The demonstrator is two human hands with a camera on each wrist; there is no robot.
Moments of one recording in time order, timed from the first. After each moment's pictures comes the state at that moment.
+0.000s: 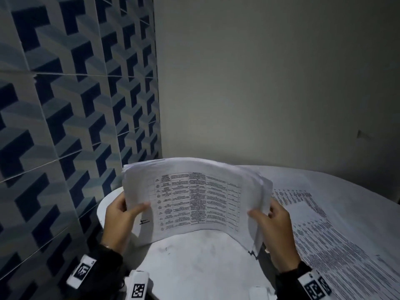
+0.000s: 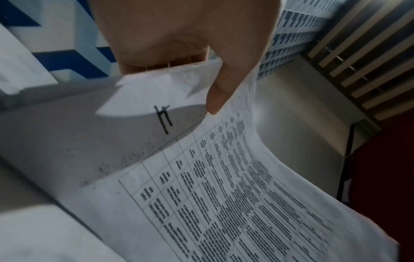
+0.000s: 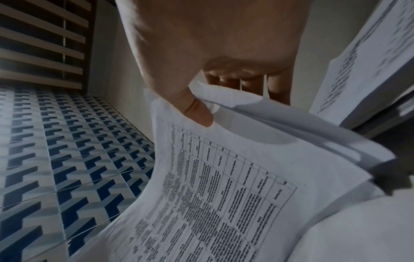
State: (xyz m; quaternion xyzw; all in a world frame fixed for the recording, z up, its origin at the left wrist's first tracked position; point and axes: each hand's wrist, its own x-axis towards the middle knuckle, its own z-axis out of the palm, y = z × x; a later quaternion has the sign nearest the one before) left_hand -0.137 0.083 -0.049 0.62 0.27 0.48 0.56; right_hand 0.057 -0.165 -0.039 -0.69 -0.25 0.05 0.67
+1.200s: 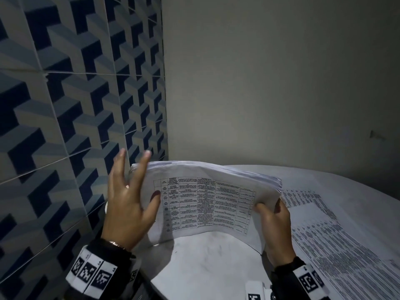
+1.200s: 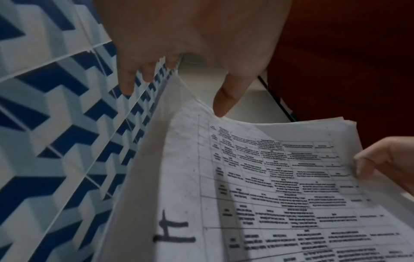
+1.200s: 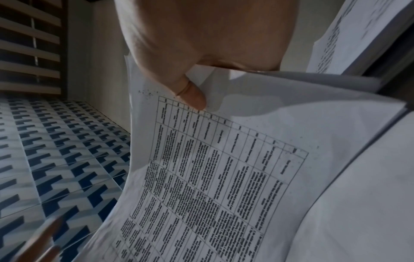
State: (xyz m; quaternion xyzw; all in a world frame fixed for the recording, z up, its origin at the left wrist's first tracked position) left_hand -0.152 0.067 -0.014 0.83 0.25 0.49 0.09; right_hand 0.051 -0.141 -0.035 -0.62 -0.18 0.08 0.76
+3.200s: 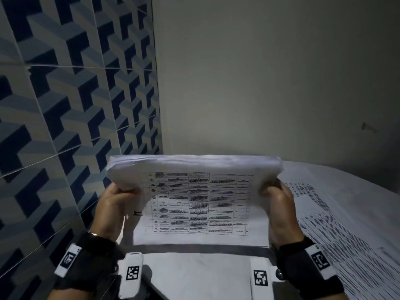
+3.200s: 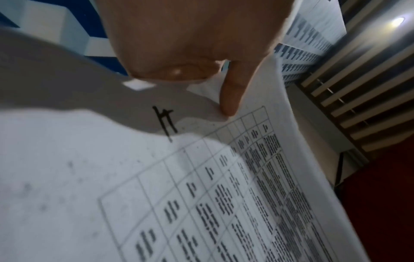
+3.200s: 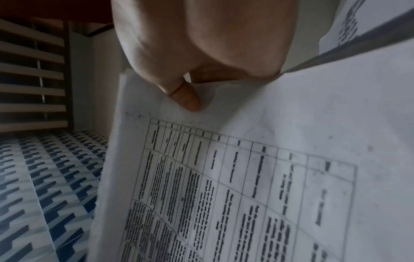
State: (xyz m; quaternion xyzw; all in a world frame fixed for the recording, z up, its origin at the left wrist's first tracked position) left_hand -0.148 0.108 -0.038 0.56 0.21 0.46 0.66; right_hand 0.071 -0.143 -0.012 -0.58 -0.20 0.09 0.78
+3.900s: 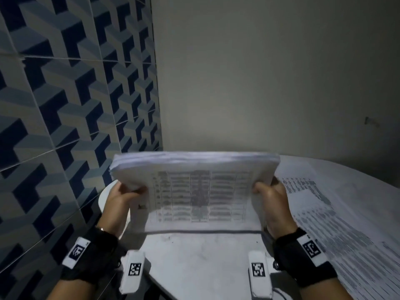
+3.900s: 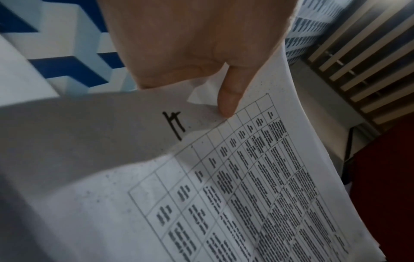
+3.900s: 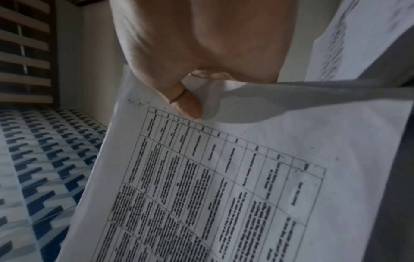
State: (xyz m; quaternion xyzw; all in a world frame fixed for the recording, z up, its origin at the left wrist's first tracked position) left_hand -0.142 0.100 -0.043 0.62 0.23 0.42 0.62; right_hand 0.074 -0.133 -0.018 -0.62 -0.19 0.12 0.75
